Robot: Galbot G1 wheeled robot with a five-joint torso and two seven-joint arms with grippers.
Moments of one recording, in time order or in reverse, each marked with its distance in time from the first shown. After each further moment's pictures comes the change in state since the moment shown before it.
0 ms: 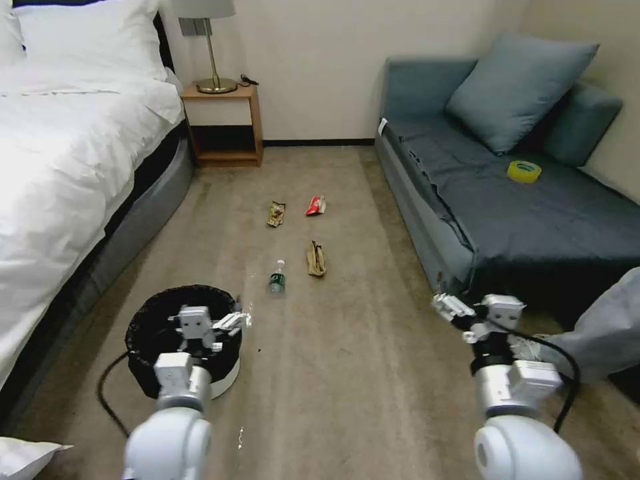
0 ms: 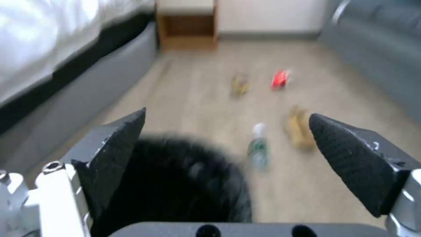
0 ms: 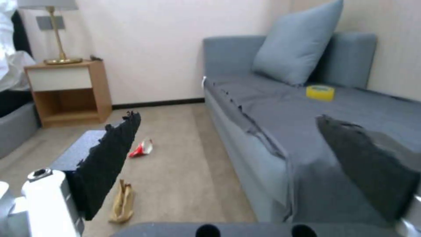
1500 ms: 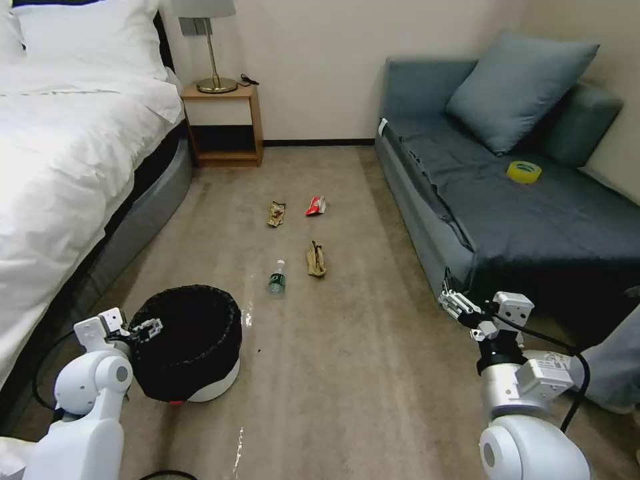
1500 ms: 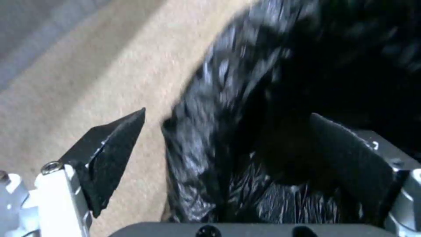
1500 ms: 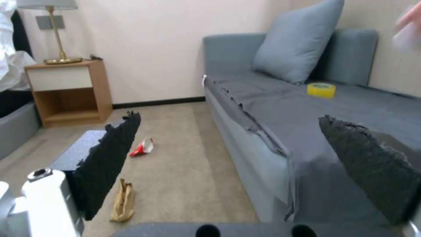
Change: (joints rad) left arm -0.311 0.233 -0.170 0.491 -0.568 0.349 -0.306; right arm 0.005 0.001 0.004 -0.013 0.010 -0.001 -0.004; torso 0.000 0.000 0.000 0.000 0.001
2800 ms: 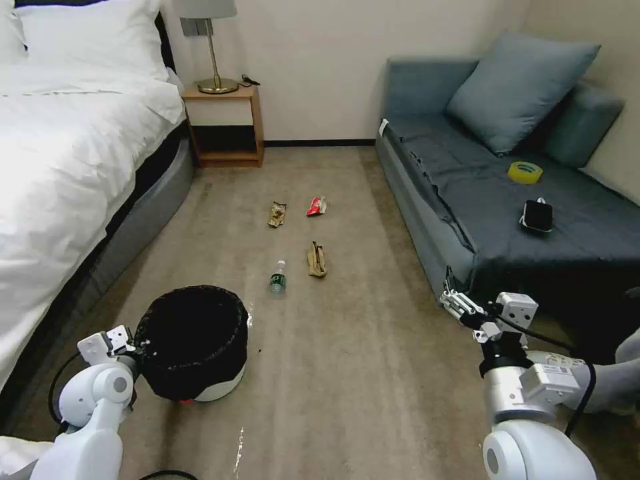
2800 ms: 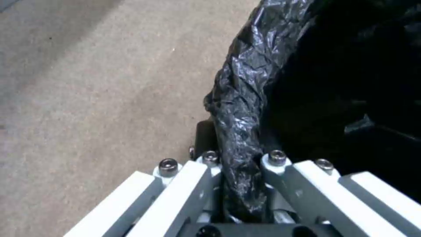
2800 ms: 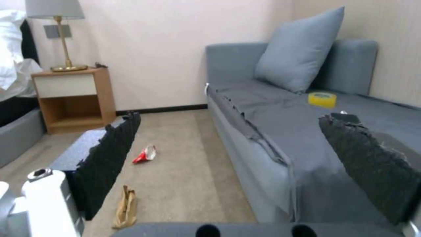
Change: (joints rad) left arm 0.081 -0.004 -0.028 -0.057 -0.155 -0.002 -0.040; right arm -0.029 -0.001 -0.005 0.033 -0.002 0.026 -0.006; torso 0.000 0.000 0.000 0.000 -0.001
